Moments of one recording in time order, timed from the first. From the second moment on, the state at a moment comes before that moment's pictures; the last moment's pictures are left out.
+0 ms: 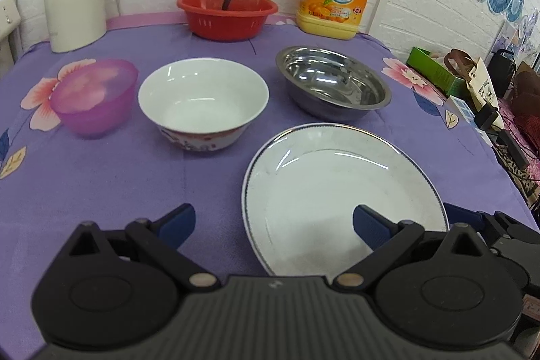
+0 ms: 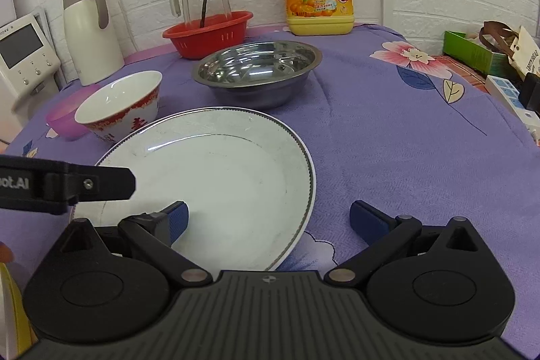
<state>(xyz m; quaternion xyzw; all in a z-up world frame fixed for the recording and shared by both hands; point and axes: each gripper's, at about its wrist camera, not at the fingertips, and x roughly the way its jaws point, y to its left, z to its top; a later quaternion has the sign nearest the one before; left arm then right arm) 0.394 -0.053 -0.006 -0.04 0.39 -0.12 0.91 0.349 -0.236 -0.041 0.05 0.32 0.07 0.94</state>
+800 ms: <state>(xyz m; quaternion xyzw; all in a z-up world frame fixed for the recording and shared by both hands) 0.416 -0.070 -0.023 -0.03 0.42 -0.10 0.90 0.358 -0.225 -0.042 0.01 0.32 0.09 0.94</state>
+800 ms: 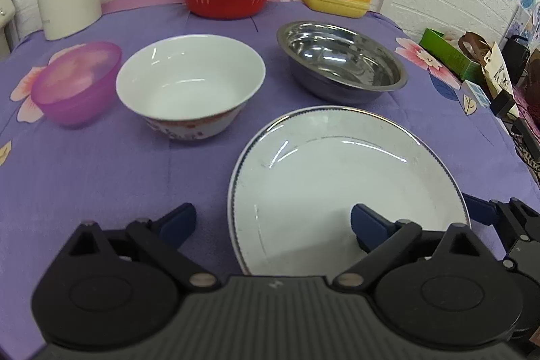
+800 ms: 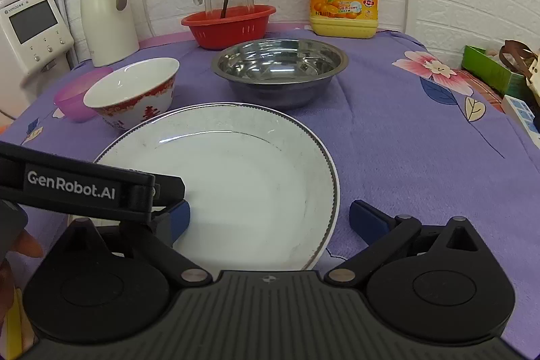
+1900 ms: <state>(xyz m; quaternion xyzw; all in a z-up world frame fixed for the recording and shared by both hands) 0.303 -0.017 0.043 -0.05 0.33 -0.13 0.93 0.251 -0.177 0.014 0.03 0.25 0.14 0.96</state>
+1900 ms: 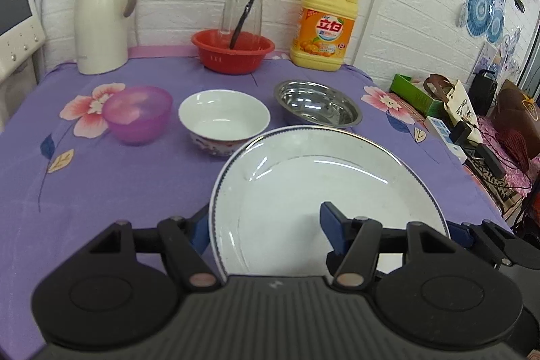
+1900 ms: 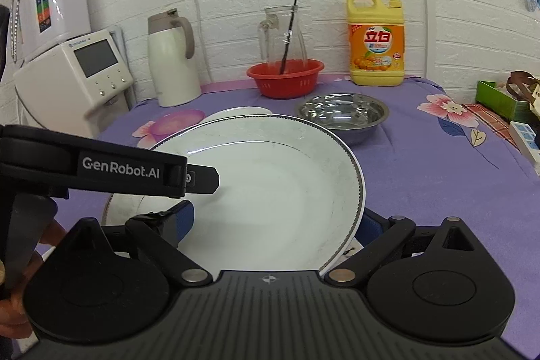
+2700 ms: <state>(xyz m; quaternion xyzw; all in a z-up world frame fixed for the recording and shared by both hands) 0.179 0.090 -0.007 -0.12 0.33 -0.07 0.93 0.175 -0.076 -0.014 -0.08 0.28 0.23 0.93</state>
